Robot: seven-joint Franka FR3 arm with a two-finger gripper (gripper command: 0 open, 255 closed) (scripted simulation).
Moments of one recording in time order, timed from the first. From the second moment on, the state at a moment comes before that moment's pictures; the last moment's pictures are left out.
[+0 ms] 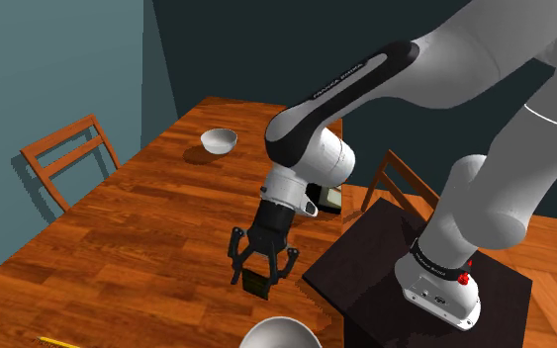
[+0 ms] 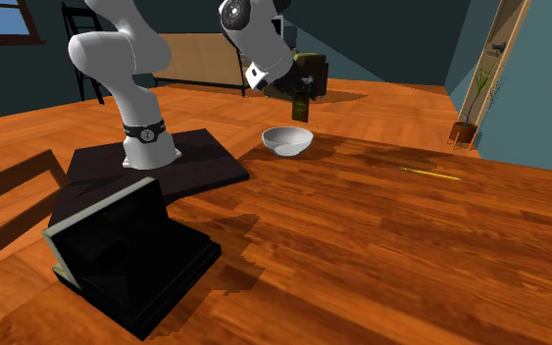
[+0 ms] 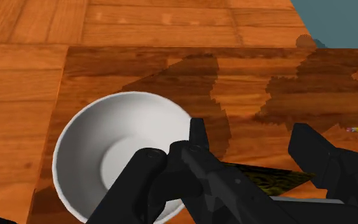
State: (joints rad) arm 0.34 -0.13 0.45 -2.55 1.41 2.23 0.82
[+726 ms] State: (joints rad) arm 0.51 -0.29 0.61 -2.68 1.68 2.35 0.87
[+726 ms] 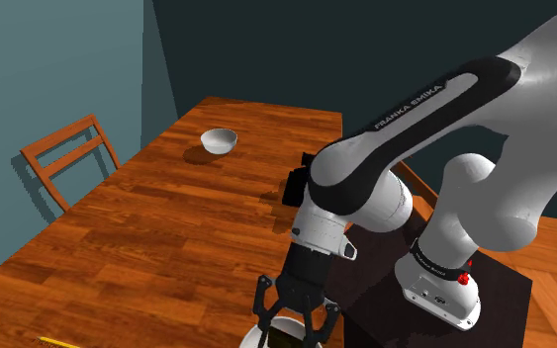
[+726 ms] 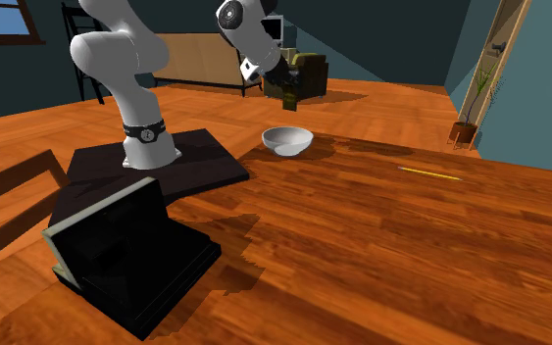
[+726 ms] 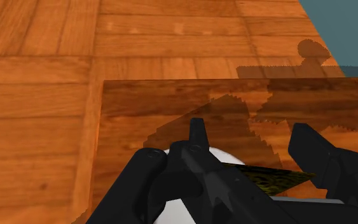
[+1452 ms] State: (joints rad) arm 0.49 -0.10 0.64 -2.66 1.81 2.43 0.64
